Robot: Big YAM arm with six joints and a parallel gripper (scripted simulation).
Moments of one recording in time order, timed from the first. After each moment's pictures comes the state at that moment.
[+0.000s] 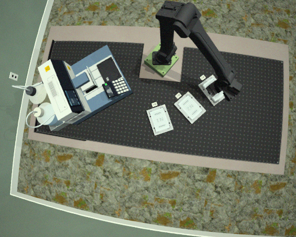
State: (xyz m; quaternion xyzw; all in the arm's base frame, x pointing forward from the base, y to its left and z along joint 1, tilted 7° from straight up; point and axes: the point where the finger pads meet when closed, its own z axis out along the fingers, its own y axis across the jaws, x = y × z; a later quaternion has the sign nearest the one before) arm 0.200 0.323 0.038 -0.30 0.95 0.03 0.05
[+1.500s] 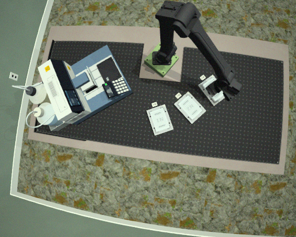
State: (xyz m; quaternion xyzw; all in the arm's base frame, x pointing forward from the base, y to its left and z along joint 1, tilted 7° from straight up) arm 0.200 0.322 0.038 -0.30 0.95 0.03 0.05
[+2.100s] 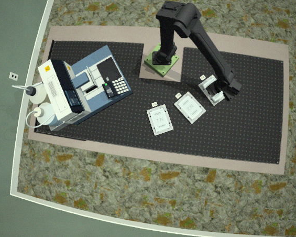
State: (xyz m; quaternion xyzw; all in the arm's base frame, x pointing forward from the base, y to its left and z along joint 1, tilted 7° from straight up) arm 0.201 0.323 0.036 -0.30 0.95 0.03 0.05
